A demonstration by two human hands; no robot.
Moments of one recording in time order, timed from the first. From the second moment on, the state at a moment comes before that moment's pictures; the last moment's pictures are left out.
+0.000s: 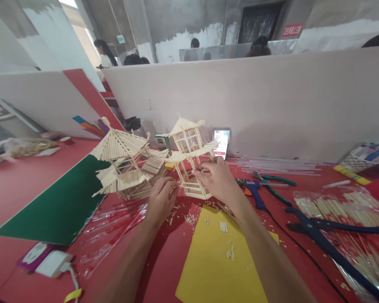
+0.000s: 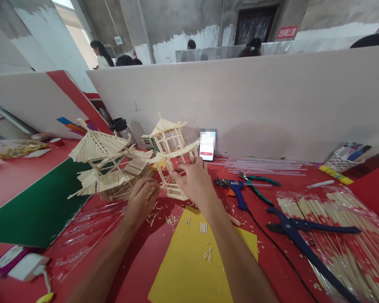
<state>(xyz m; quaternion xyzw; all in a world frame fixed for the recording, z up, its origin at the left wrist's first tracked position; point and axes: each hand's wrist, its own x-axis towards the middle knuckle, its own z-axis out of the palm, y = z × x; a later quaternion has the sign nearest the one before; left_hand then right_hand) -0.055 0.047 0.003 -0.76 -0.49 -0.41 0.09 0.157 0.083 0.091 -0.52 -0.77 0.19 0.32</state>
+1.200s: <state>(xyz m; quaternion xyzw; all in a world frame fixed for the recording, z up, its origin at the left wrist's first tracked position) -0.054 0.046 0.005 -0.75 -0.48 -0.46 0.06 0.159 0.084 0.093 -0.52 -0.77 0.21 0.30</state>
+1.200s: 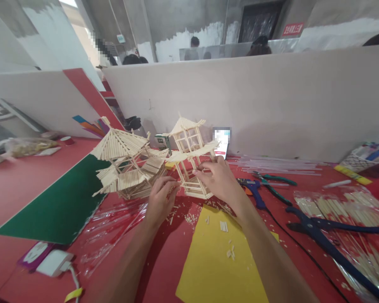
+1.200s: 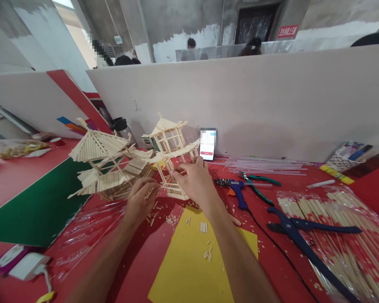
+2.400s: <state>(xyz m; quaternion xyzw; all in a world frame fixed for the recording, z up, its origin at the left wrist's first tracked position) -0.052 0.046 0.003 -0.74 -0.49 -0.46 0.04 0.160 0.083 0.094 -0.52 -0.76 0.22 0.31</state>
